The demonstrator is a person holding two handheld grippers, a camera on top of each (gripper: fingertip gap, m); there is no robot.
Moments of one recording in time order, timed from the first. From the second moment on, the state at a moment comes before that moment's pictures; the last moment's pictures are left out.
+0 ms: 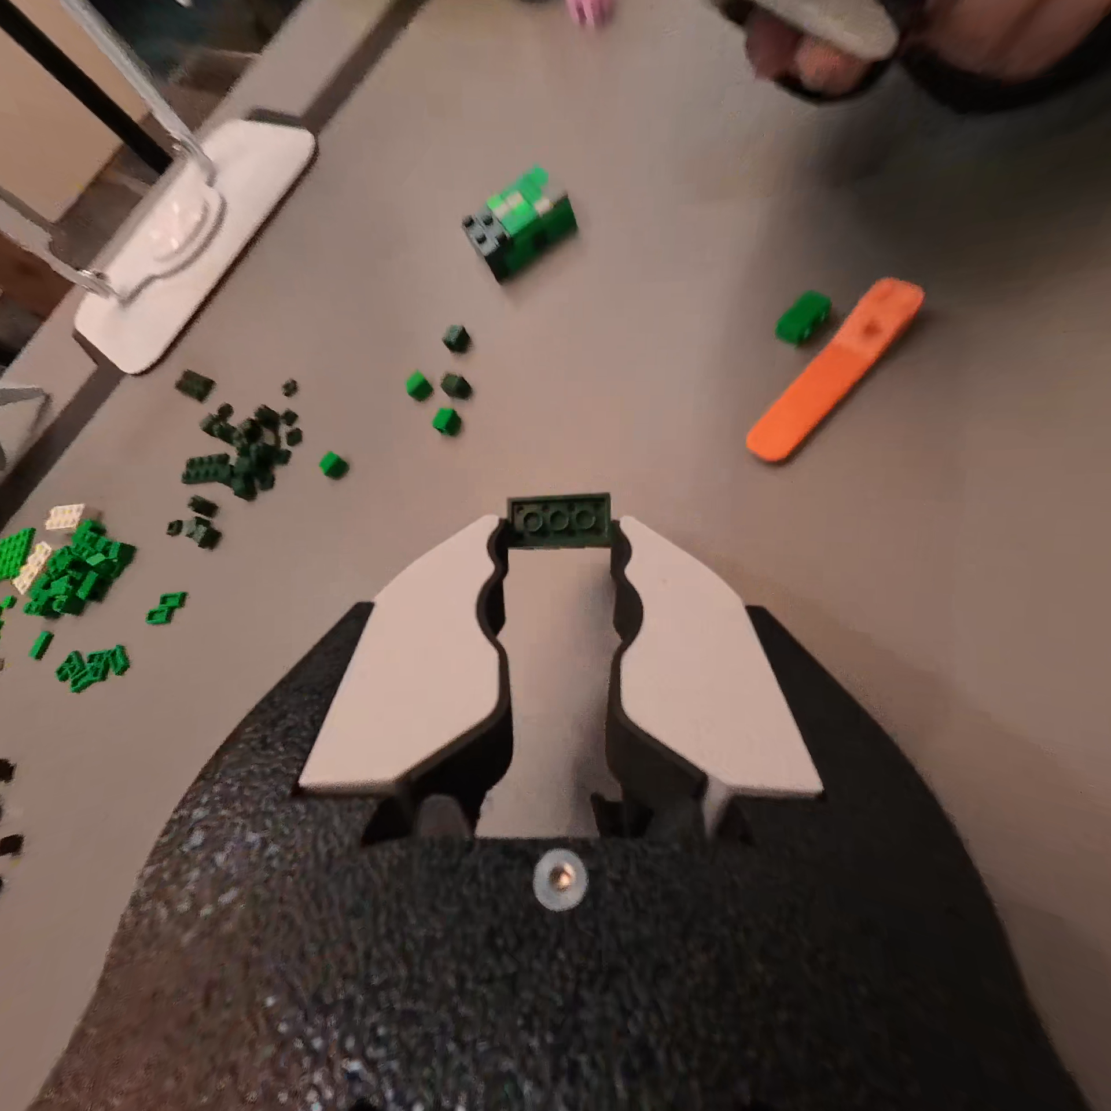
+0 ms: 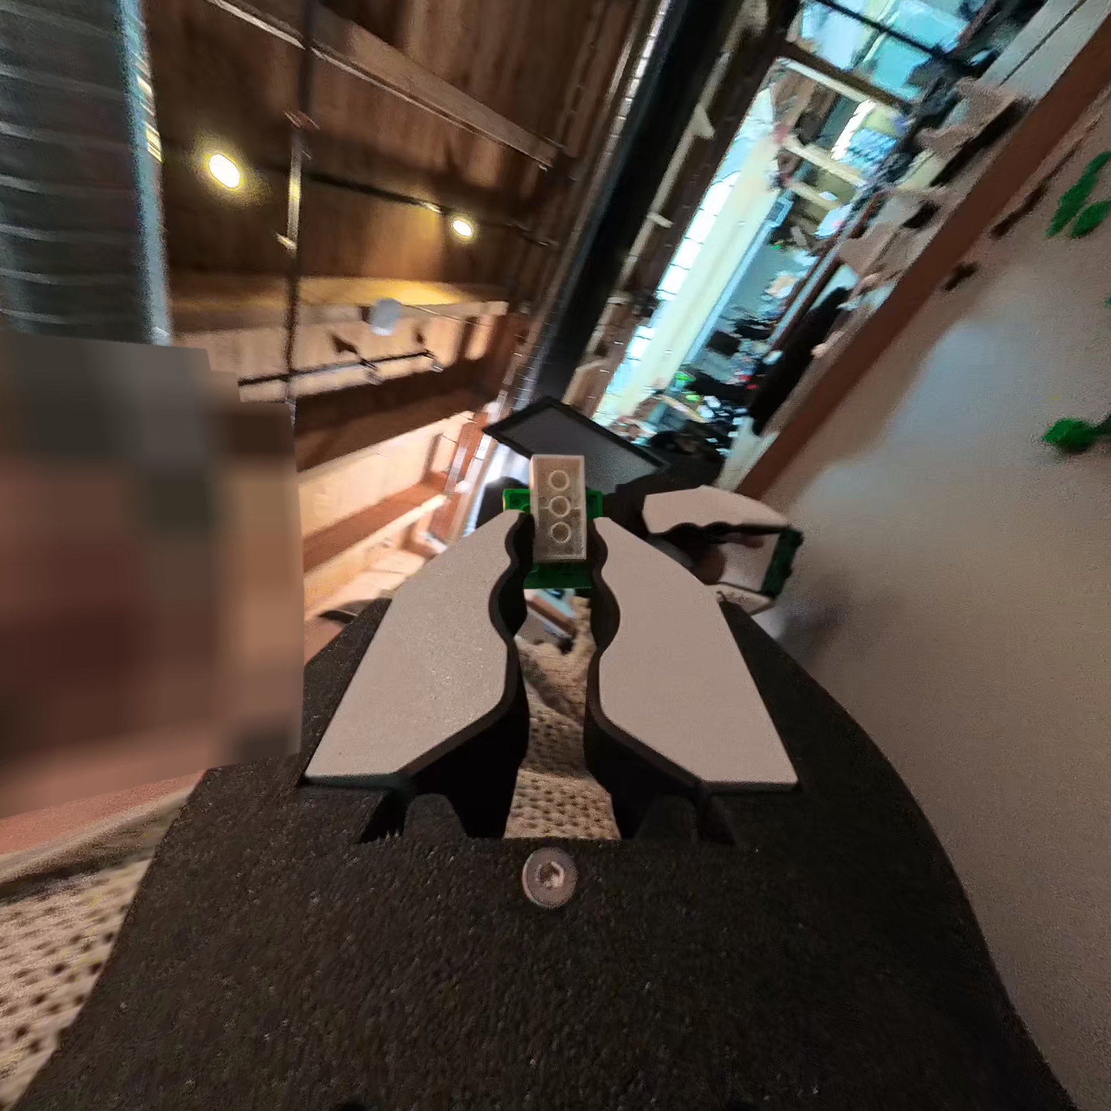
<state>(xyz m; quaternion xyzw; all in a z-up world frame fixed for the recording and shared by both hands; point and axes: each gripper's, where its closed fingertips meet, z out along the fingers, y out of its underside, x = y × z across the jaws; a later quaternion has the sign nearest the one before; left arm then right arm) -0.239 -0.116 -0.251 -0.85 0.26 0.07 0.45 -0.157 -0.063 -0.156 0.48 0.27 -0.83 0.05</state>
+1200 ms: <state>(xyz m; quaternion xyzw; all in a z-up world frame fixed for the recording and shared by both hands) -0.154 -0.111 -0.220 -0.69 0.48 0.13 0.52 -0.151 -0.122 -0.217 0.51 0.57 -0.64 0.00</state>
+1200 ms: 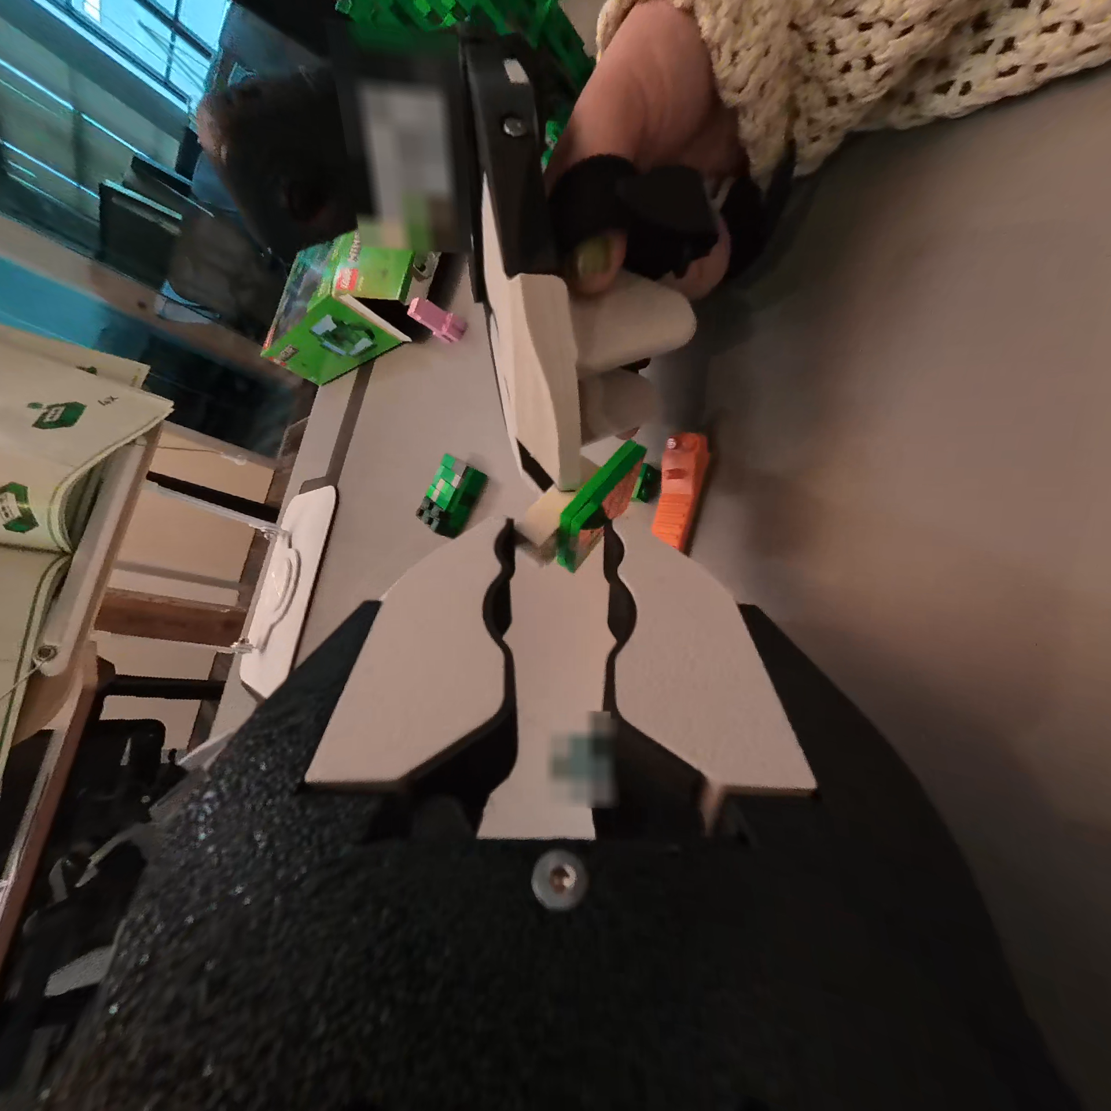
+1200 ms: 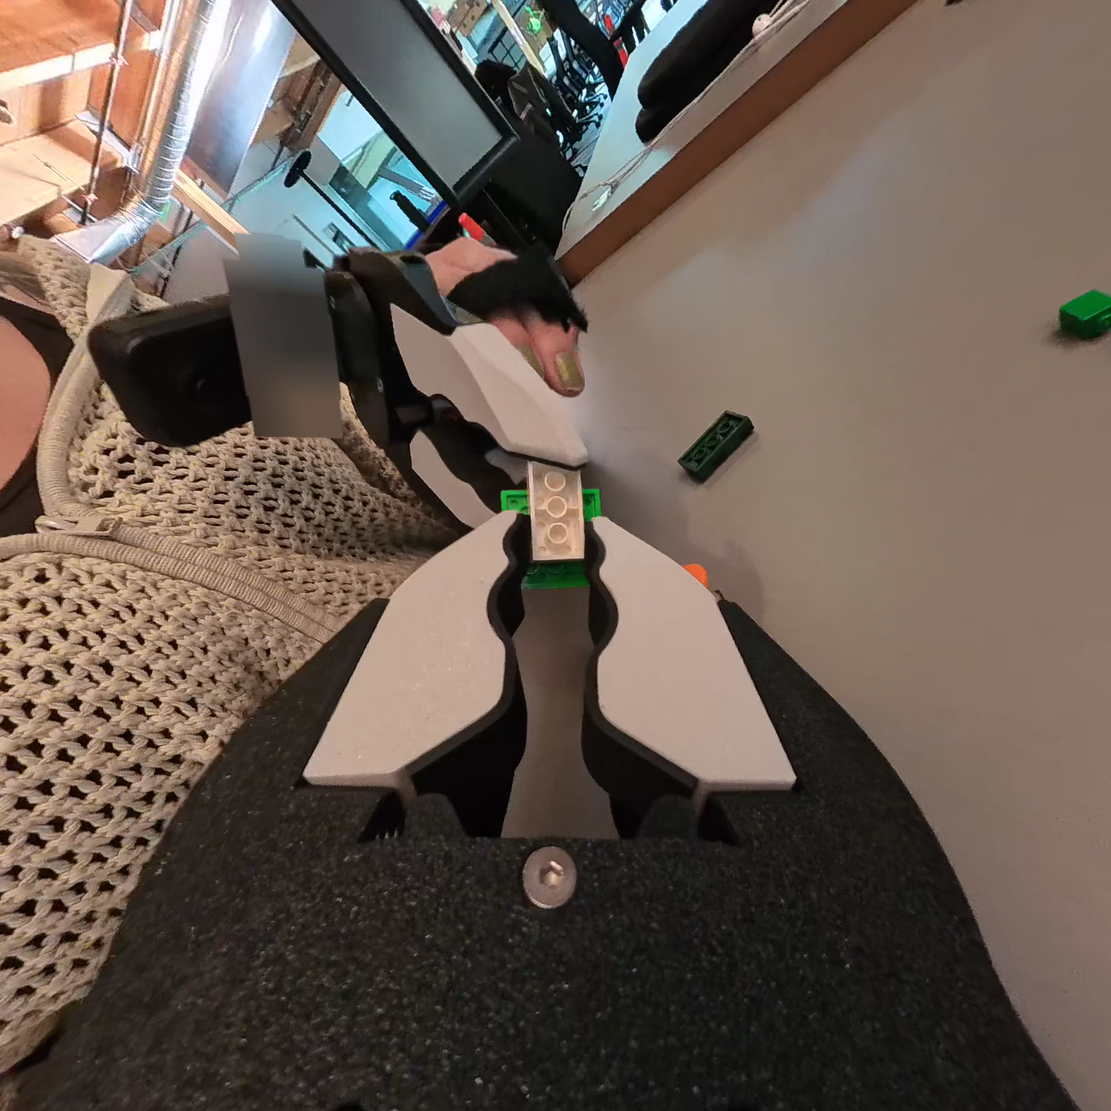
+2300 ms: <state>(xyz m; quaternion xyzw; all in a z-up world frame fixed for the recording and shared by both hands) -0.171 -0.112 -0.211 -0.81 0.21 -0.17 0.52 -0.162 -0.112 -0.204 0.44 0.64 -0.58 -0.23</state>
